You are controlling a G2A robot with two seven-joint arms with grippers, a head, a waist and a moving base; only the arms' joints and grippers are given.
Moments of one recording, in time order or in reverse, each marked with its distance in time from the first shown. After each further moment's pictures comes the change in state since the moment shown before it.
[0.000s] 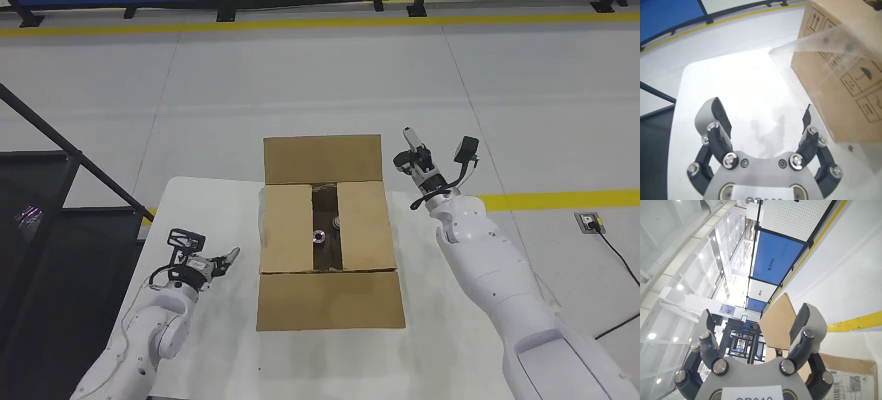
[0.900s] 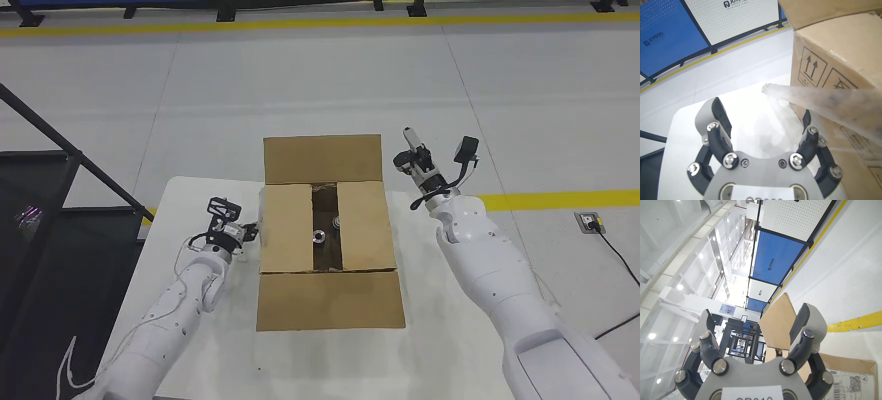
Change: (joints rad) left arm -0.428 -0.268 0.299 0.648 0.016 -0.071 0.329; right arm 0.000 0.000 0.000 0.000 0.000 0.000 0.000
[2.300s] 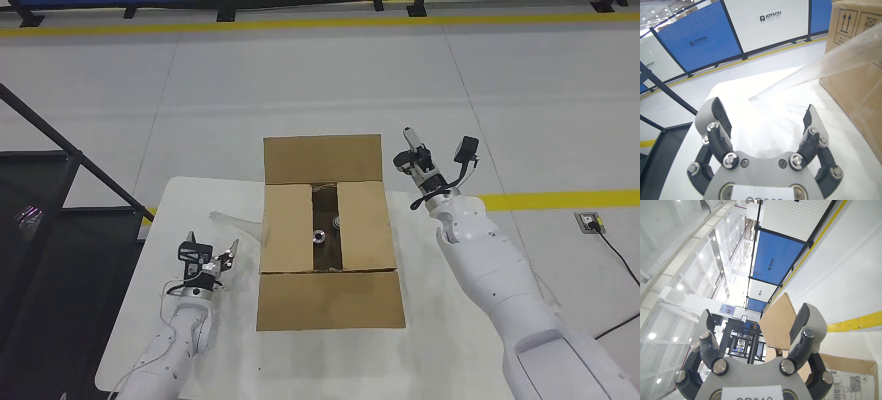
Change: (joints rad) left arm 0.263 0.034 -0.206 -0.090 0.067 0.201 0.225; right arm 0.000 0.000 0.000 0.000 0.000 0.000 0.000
